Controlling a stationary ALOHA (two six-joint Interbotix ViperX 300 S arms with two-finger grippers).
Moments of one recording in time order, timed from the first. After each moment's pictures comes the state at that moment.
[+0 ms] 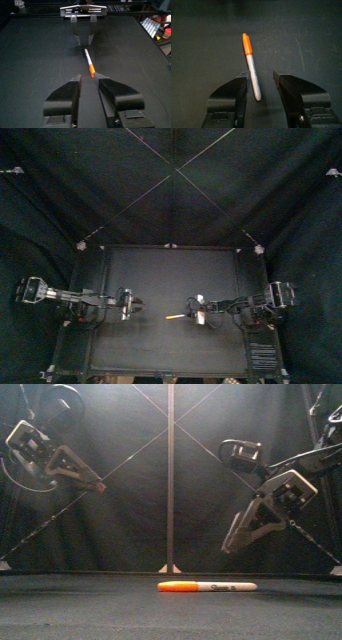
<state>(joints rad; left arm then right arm) 0.01 -0.45 1.19 0.04 -0.41 0.00 0.00 0.01 0.95 0.00 -0.28 0.00</state>
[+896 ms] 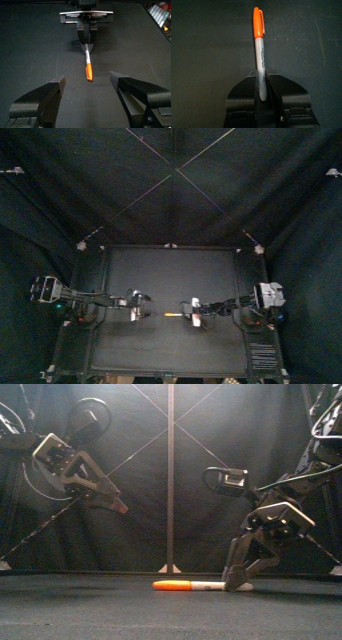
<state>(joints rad) 0.01 -0.22 1.01 0.03 -0.39 0.01 0.01 0.06 0.89 0.00 -0.26 -0.01</state>
